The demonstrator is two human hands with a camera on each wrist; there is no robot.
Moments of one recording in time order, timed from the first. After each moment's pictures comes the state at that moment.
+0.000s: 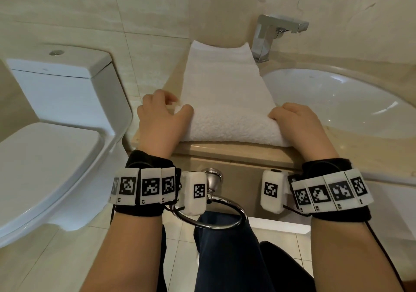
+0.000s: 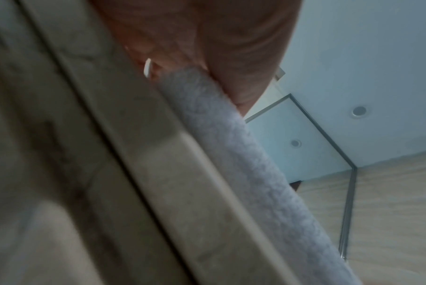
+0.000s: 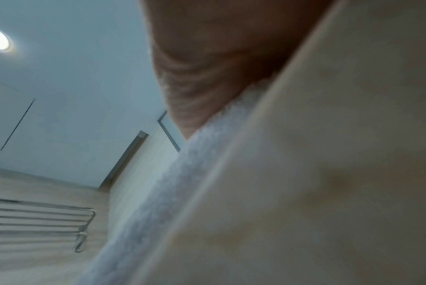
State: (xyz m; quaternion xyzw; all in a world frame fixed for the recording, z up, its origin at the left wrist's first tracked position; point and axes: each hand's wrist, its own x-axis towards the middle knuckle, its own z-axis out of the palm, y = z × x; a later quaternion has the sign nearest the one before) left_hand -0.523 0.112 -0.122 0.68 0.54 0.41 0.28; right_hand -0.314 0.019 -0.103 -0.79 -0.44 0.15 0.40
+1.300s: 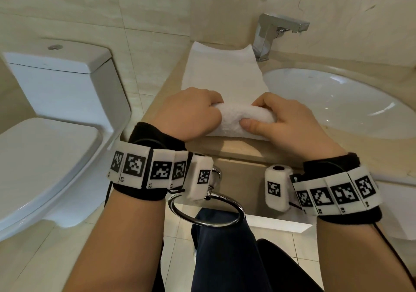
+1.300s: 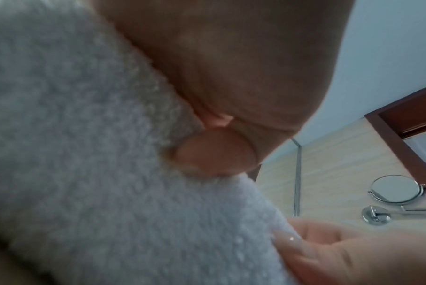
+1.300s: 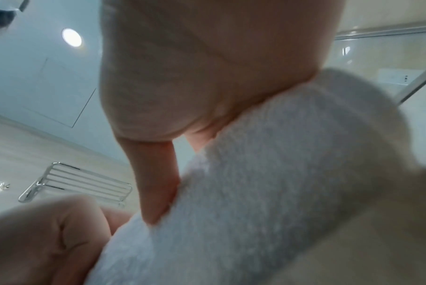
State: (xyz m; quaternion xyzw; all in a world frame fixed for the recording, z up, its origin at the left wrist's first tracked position) left_hand -0.507 0.085 -0.070 0.87 0.42 0.14 0.21; right_hand -0.334 0.006 -0.088 -0.73 -0.63 0.06 0.25
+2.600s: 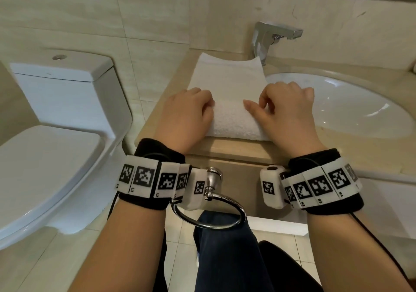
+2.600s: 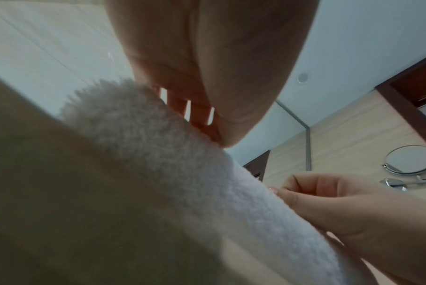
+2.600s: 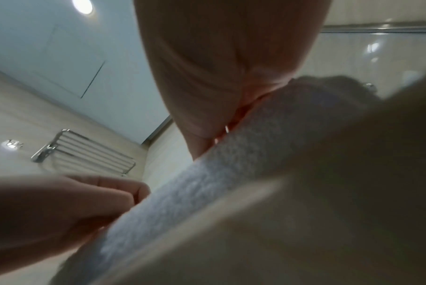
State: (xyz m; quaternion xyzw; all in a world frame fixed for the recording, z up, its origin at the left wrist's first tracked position) left_hand -0.509 0.097 -0.100 0.86 0.37 0.33 0.09; right_hand -0.335 0.019 -0.091 -0.73 -0.60 -0.19 0.27
